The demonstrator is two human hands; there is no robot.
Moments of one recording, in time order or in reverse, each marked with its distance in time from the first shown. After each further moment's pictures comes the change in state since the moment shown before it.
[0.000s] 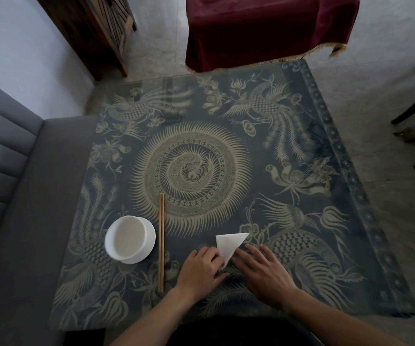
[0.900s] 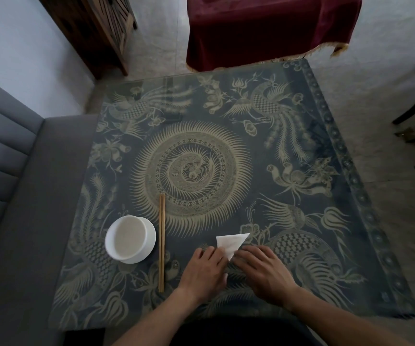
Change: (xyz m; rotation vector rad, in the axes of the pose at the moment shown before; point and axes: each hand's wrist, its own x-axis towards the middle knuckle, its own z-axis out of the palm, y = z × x) left_hand 0.000 0.006 0.002 0.102 -0.035 0.102; right_hand 0.008 0.006 0.002 0.145 0.151 -0.074
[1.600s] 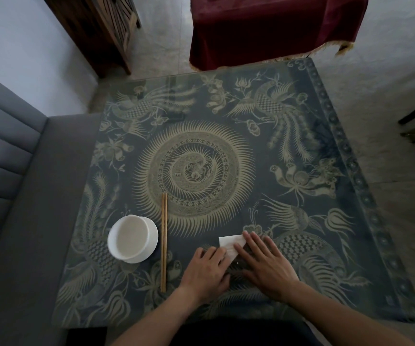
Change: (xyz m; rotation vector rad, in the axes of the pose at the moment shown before) left_hand 0.002 -0.001 -0.005 -0.049 -0.081 -0.023; right_hand 0.004 0.015 0.015 -0.129 -0.291 0.215
